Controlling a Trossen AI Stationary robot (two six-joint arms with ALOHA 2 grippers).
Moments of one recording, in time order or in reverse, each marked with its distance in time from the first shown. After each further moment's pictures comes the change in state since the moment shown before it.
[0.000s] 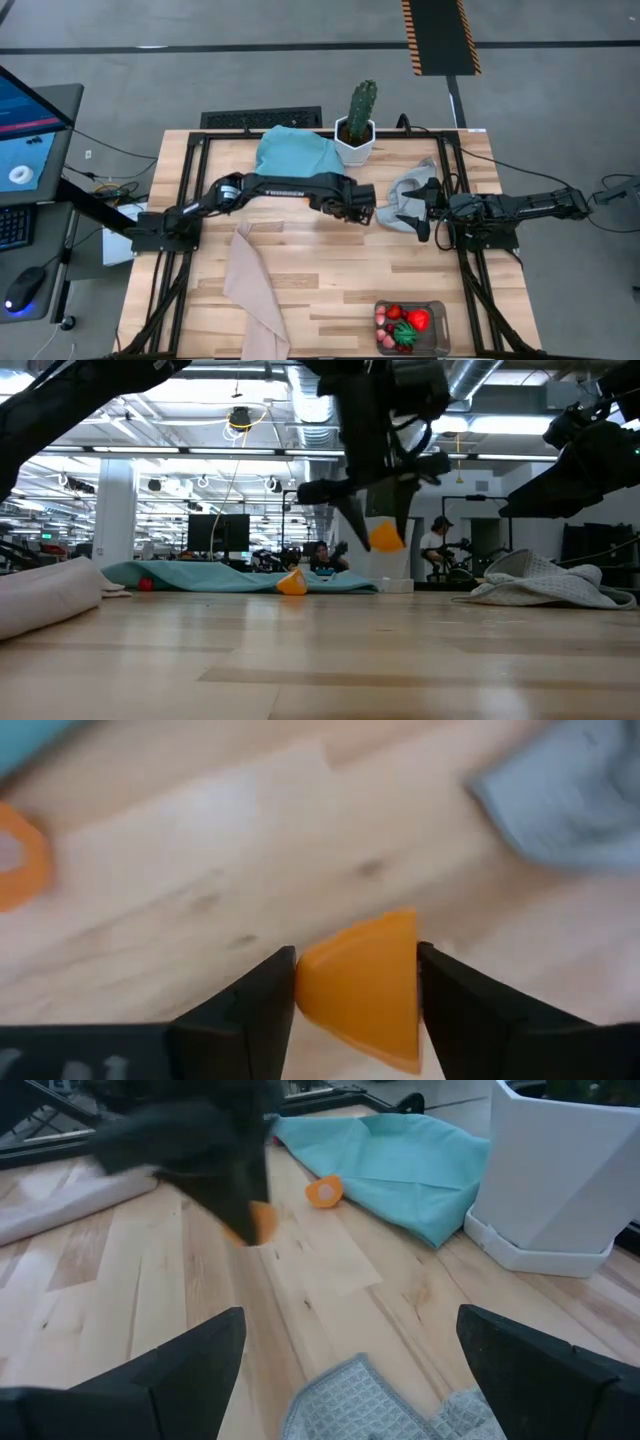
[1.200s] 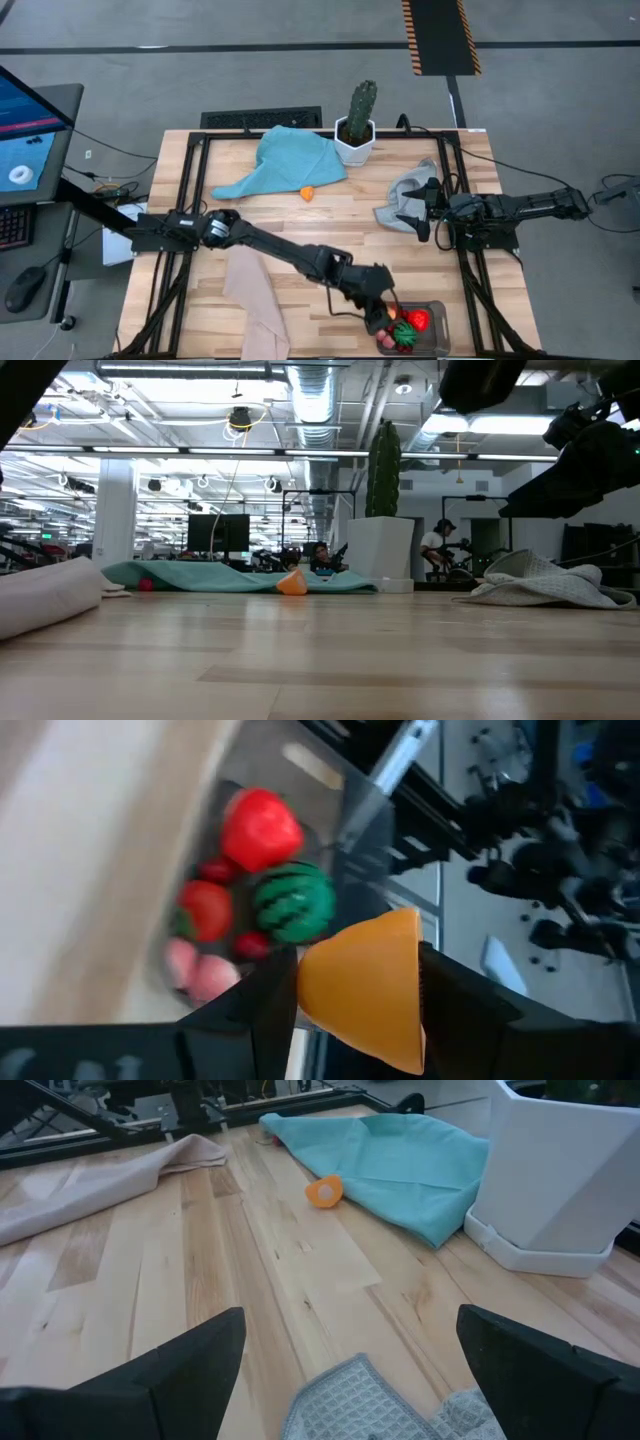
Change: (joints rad) left arm -0.384 0.005 0.022 0.660 0.296 0.303; right arm 0.000 0.000 0.000 0.000 0.000 0.000
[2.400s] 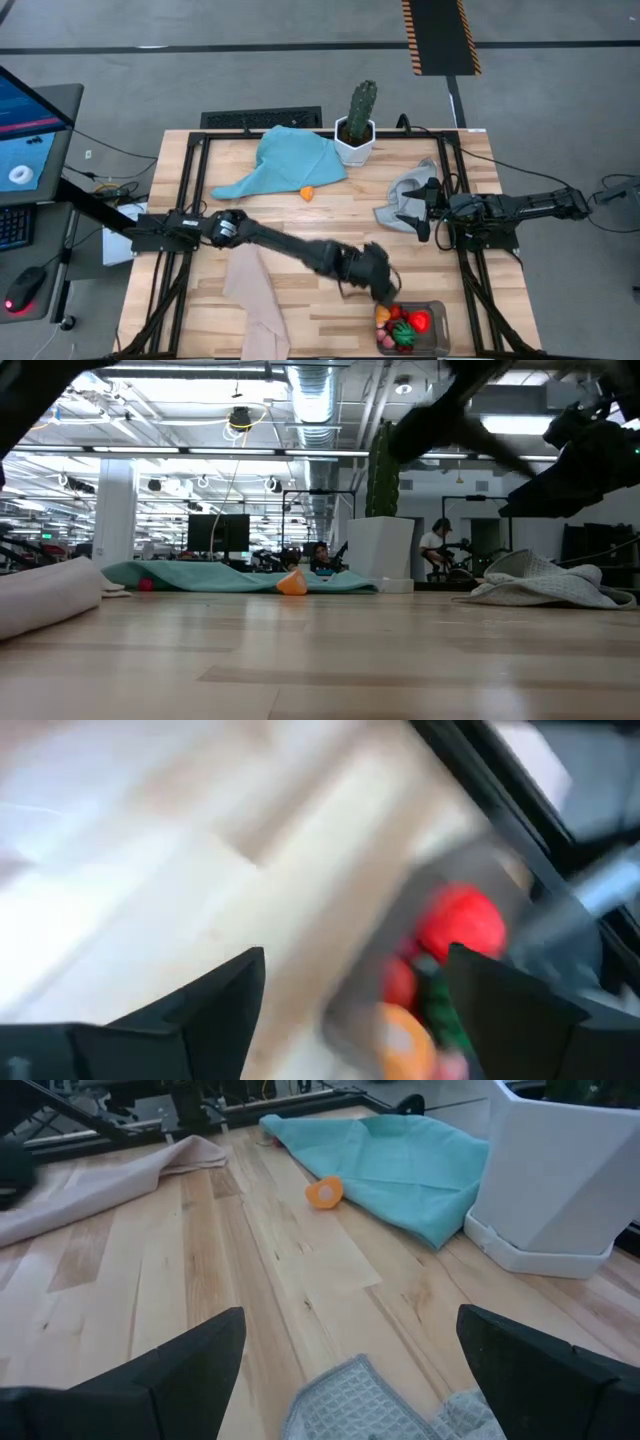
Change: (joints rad) left arm 0.032 0.072 0.111 -0.243 -0.348 -0.188; right arm 0.000 0.000 0.001 -0.001 0.000 0.000
